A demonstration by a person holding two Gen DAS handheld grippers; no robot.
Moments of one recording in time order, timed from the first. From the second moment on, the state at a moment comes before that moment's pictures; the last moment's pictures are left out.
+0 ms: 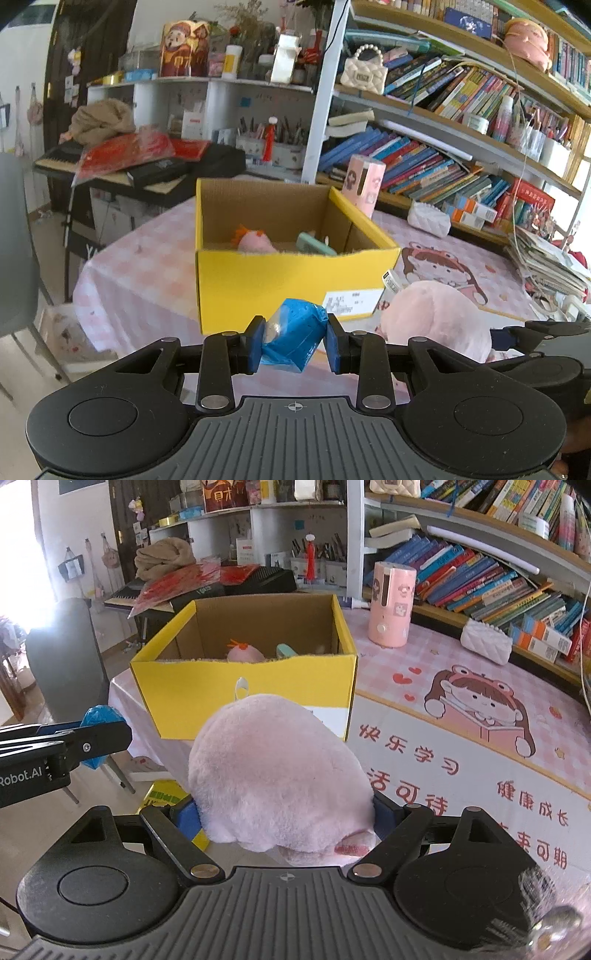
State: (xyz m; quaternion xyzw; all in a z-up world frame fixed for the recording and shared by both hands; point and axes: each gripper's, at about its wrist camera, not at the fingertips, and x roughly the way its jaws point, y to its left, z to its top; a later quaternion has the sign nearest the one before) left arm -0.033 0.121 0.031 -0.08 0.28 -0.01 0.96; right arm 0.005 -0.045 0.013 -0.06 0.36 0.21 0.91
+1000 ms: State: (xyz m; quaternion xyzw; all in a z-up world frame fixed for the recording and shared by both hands) left arm 0.098 0.128 0.036 -0.07 0.27 0.08 0.96; right arm 0.168 -0.012 0.059 -0.05 0.29 0.27 0.92
